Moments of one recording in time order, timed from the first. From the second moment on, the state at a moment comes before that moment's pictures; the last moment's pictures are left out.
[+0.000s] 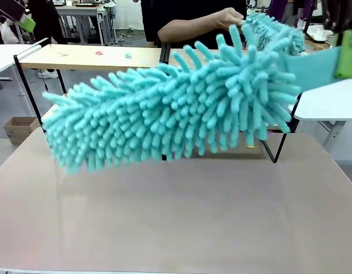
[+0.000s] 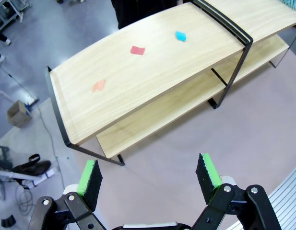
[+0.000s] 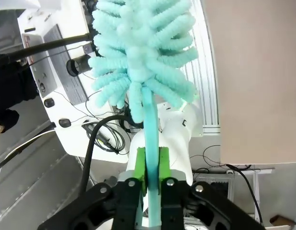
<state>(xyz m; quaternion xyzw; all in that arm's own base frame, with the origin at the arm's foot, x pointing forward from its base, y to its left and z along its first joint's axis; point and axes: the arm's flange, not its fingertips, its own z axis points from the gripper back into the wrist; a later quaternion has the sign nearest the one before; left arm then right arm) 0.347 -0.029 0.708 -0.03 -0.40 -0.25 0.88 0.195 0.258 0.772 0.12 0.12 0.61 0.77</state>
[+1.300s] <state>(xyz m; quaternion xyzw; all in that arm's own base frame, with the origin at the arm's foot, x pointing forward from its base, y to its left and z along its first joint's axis) 0.347 -0.028 0.707 -0.03 -0.40 -0.25 0.88 0.350 0.359 0.766 0.09 -0.05 0.29 0.95</state>
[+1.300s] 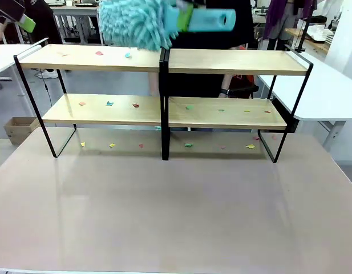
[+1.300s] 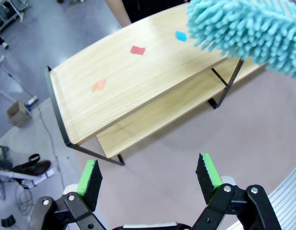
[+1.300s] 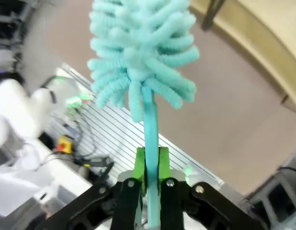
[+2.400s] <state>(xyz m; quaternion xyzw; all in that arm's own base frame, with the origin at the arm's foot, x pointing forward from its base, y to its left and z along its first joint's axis) 0.347 -0.028 0.708 -0.03 -0.40 -0.25 0.88 0.405 0.408 0.731 0.08 -0.10 0.14 0.98</state>
